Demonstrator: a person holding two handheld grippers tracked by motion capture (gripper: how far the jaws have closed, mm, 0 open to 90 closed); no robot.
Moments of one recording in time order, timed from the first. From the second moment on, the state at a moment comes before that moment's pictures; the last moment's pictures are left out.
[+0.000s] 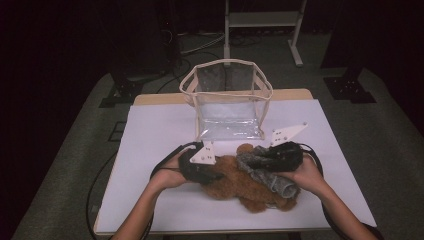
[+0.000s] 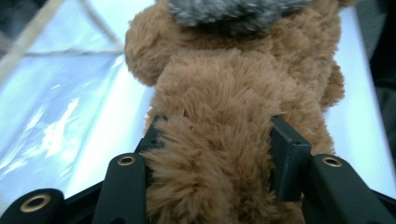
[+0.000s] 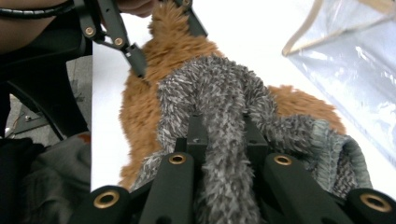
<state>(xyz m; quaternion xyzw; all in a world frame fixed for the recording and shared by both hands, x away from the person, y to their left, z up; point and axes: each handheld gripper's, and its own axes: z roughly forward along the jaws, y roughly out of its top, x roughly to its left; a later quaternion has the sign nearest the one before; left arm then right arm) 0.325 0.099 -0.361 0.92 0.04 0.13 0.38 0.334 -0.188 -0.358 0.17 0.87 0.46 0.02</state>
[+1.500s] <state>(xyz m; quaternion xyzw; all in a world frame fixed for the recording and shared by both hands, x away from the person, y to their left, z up) 0.302 0.112 -0.375 0.91 0.02 0.09 0.40 0.332 -0.232 -0.350 0.19 0.87 0.45 0.03</state>
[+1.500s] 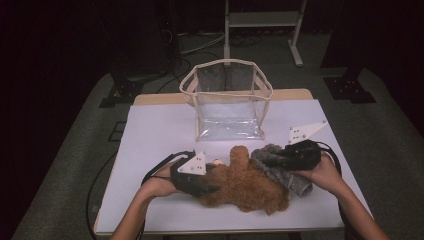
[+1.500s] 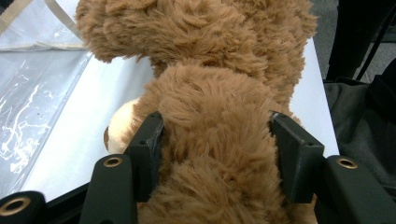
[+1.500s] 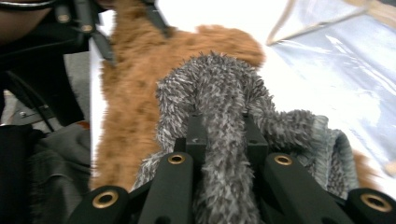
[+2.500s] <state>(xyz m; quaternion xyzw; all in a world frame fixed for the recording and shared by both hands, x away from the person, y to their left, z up) 0.295 0.117 -0.373 0.91 -0.01 0.09 0.40 0.361 -0.231 -0.344 0.21 0.87 0.44 0.04</state>
